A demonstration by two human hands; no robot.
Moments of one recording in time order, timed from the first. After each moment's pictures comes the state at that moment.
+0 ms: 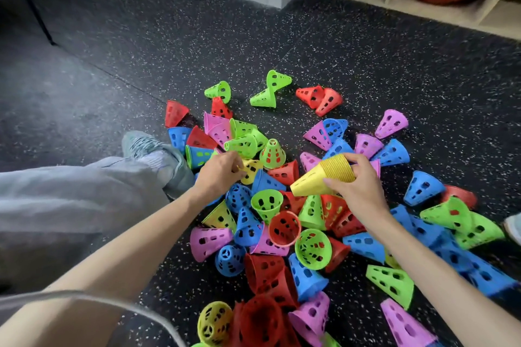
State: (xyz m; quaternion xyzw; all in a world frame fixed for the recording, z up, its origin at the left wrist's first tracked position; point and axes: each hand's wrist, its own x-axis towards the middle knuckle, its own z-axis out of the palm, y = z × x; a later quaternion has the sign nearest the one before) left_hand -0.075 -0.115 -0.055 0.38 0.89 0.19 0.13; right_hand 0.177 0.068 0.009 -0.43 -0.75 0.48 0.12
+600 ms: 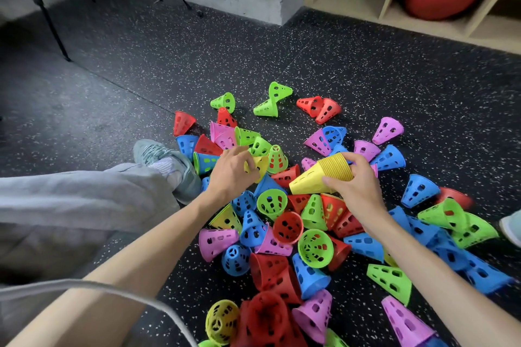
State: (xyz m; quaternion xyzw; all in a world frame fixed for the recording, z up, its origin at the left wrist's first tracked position) left_hand -0.045 -0.113 -0.017 0.41 0.87 0.26 0.09; right_hand 0.178 0.051 0.034 -0.43 -0.74 0.49 0.14
